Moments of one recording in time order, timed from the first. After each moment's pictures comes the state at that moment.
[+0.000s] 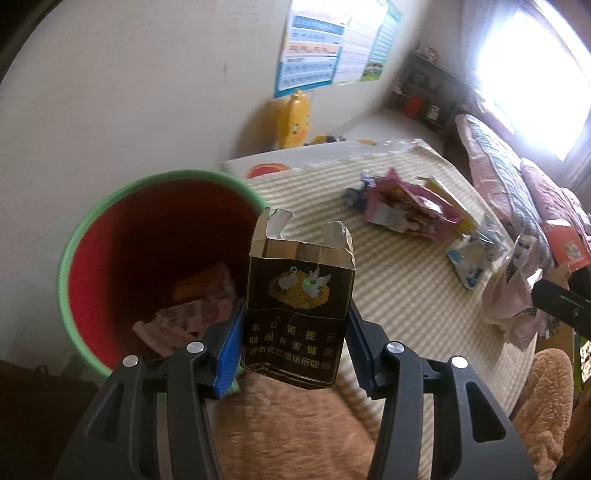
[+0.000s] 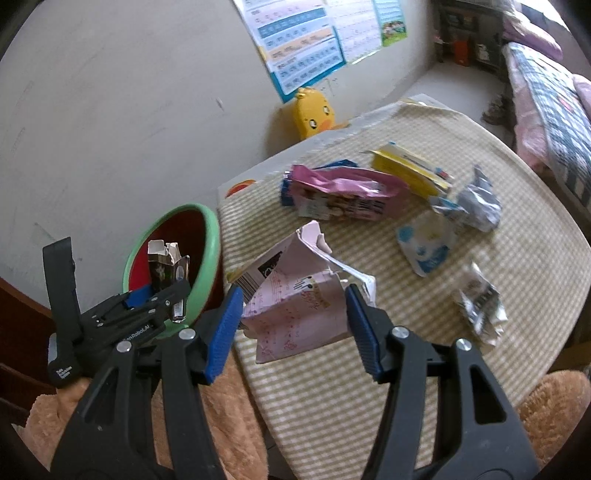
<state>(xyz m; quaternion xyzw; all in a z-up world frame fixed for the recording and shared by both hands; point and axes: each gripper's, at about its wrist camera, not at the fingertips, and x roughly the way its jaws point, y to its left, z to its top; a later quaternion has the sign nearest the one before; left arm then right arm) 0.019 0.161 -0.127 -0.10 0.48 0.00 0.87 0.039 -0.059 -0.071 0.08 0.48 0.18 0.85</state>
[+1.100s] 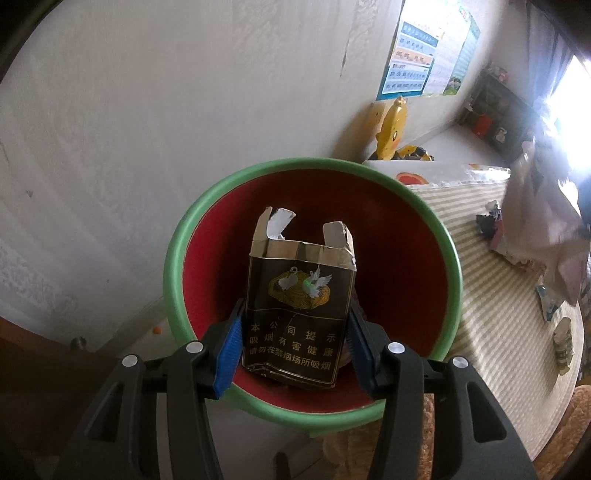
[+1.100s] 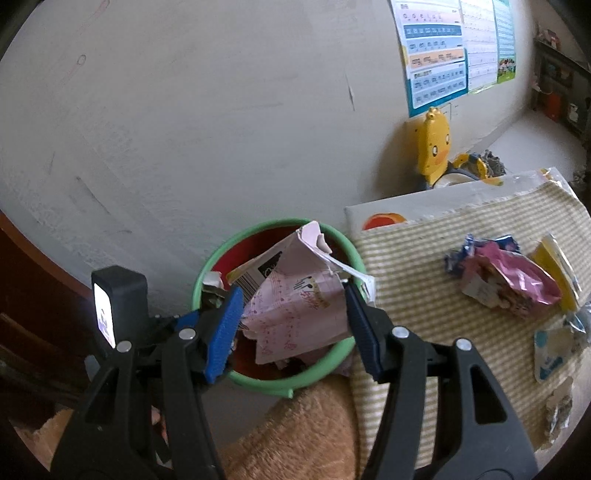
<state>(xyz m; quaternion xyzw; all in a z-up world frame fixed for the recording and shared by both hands) 0.015 0.275 -0.159 -0.12 0.49 0.12 0.86 0.087 0.120 -0.052 0.02 0.47 0.33 0.82</state>
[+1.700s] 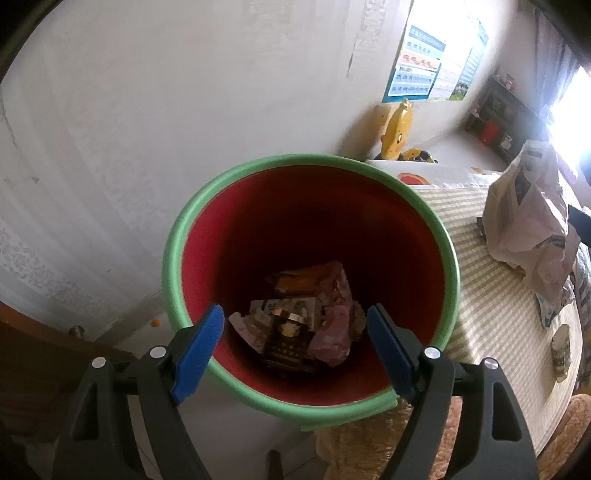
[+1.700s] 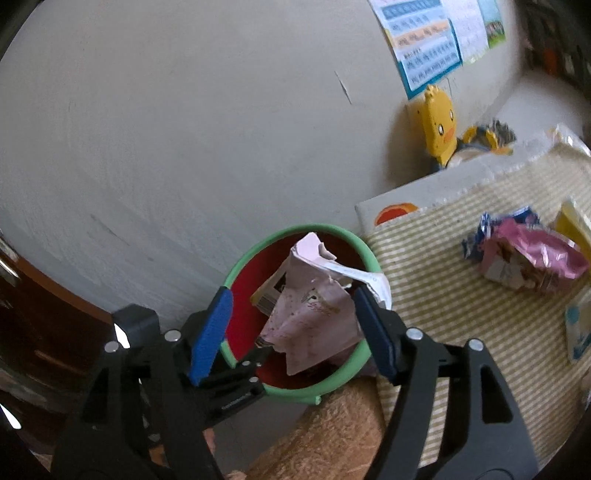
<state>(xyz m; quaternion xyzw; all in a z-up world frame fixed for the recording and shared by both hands) 0.009 0.266 -0.159 -0.13 0.48 0.14 0.86 0.103 0.094 -0.058 0.12 0.49 0.34 0.79</state>
